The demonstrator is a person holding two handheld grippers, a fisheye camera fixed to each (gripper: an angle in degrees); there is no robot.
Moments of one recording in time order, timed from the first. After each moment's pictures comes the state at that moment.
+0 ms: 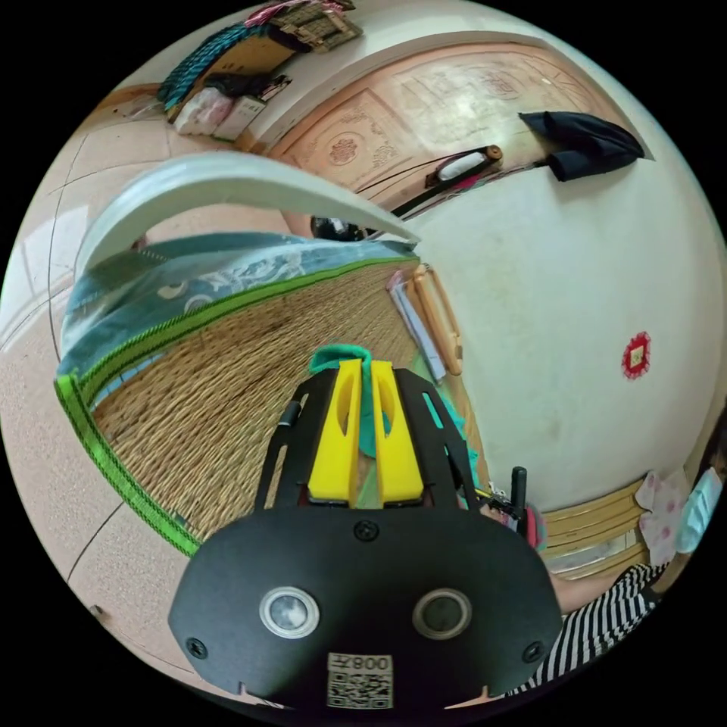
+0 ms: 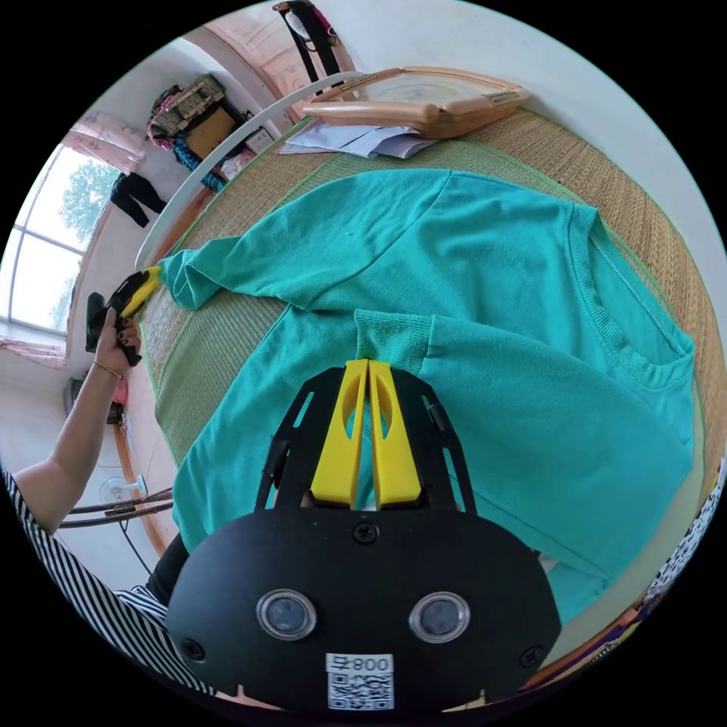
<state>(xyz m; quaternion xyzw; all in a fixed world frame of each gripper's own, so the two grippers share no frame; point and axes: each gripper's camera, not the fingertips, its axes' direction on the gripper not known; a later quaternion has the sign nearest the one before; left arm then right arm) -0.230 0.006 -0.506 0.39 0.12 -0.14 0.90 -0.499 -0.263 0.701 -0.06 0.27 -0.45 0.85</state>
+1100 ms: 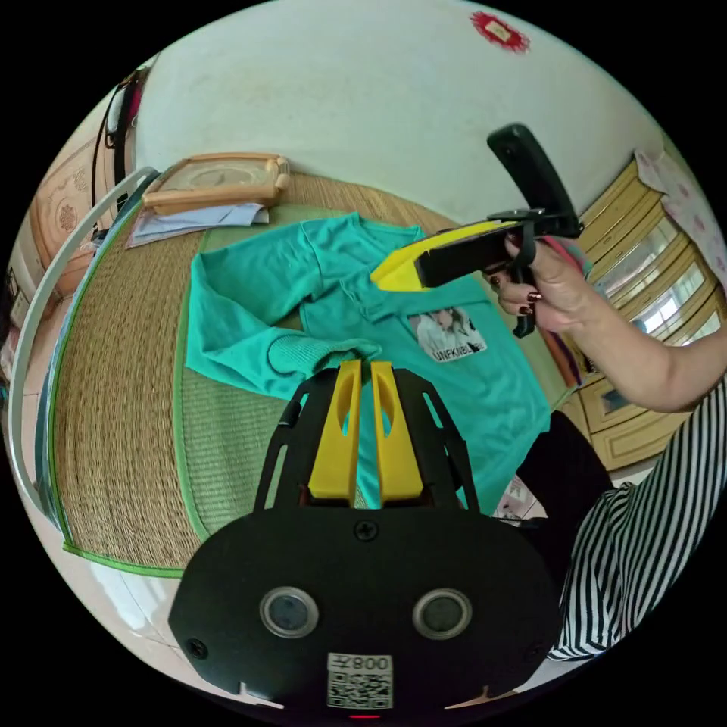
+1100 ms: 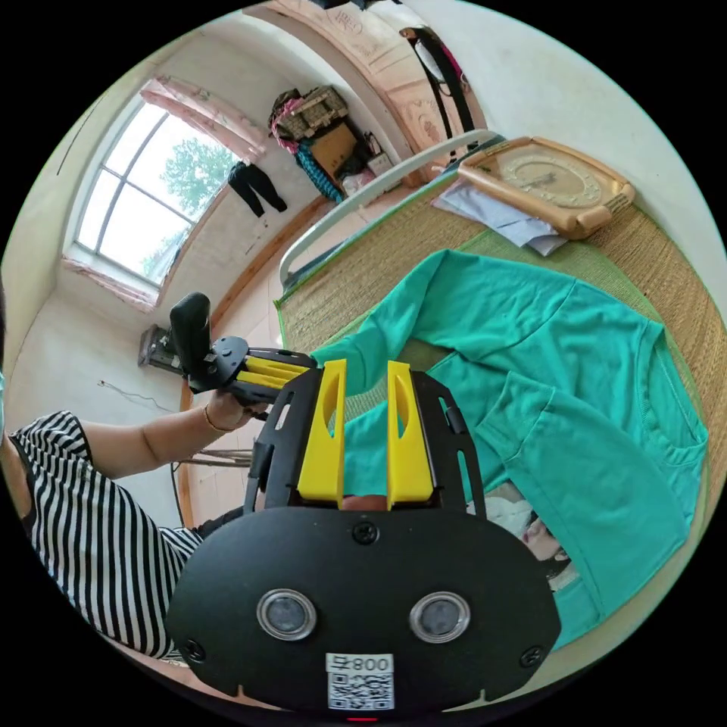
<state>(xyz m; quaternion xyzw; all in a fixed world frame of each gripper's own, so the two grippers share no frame) 0.144 0.080 -0.254 0.13 -0.06 0.27 0.95 -0.601 -0.157 0.665 -0.15 0.11 -0.55 0.81</state>
